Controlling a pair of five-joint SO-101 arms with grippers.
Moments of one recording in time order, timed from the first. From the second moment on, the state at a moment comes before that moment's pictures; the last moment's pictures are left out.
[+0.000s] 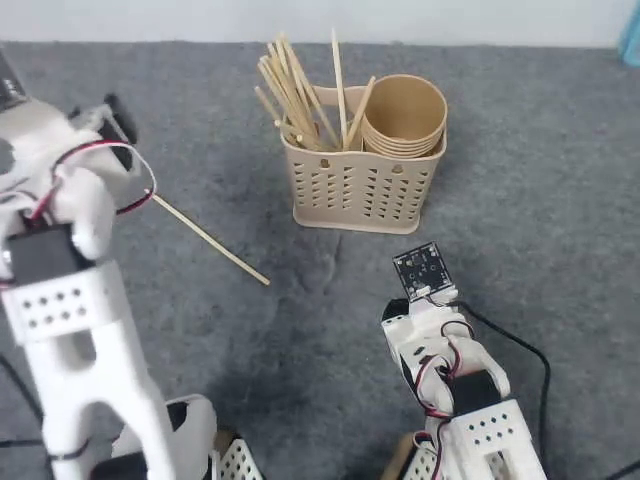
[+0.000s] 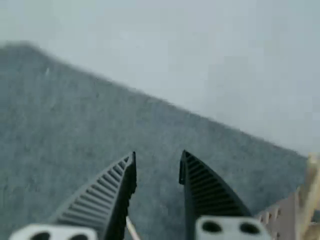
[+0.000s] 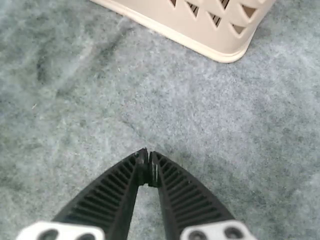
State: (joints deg) left arm -22.1 -30.4 13.7 62.6 19.4; right arm -21.9 -84.8 95.6 45.3 4.8
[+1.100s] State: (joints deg) left arm -27.0 43.8 -19.5 63.1 32.3; right arm -21.9 -84.8 95.7 45.3 4.8
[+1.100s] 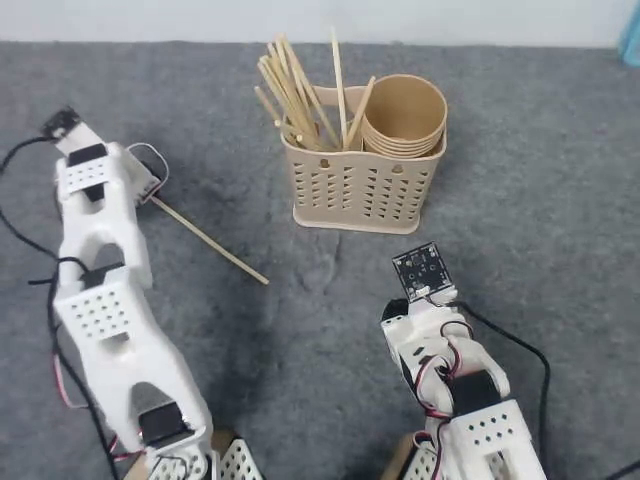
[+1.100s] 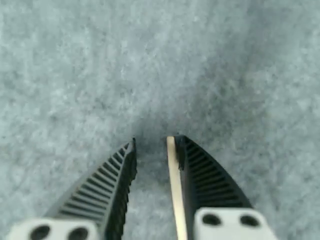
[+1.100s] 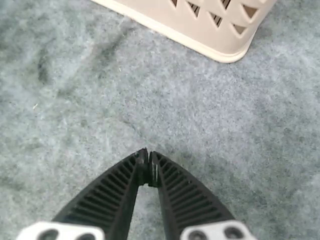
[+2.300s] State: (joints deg) left arm -27.0 45.4 -62.9 98.4 32.0; right arm -21.9 -84.8 95.7 45.3 5.3
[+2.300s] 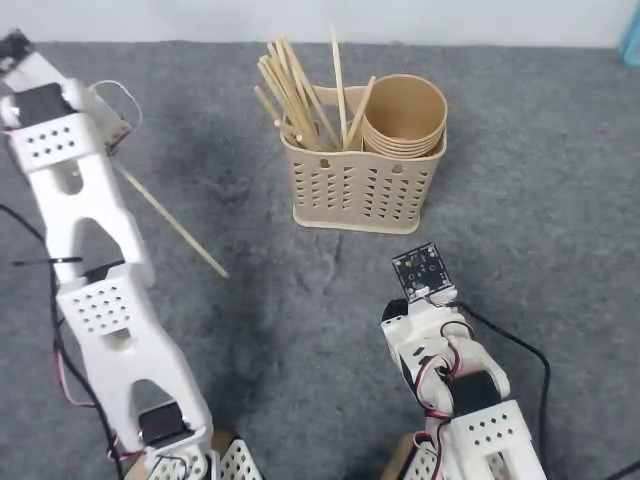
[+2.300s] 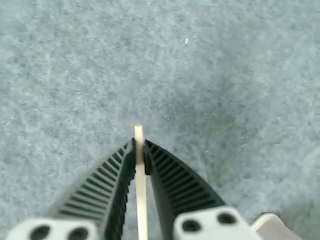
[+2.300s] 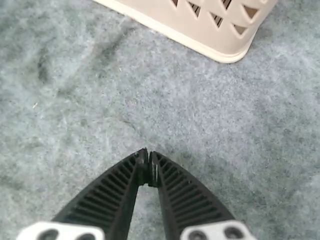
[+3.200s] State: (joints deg) left arm -10.7 -8.4 -41.5 72.6 21.1; right arm -21.9 -84.8 95.7 45.3 5.3
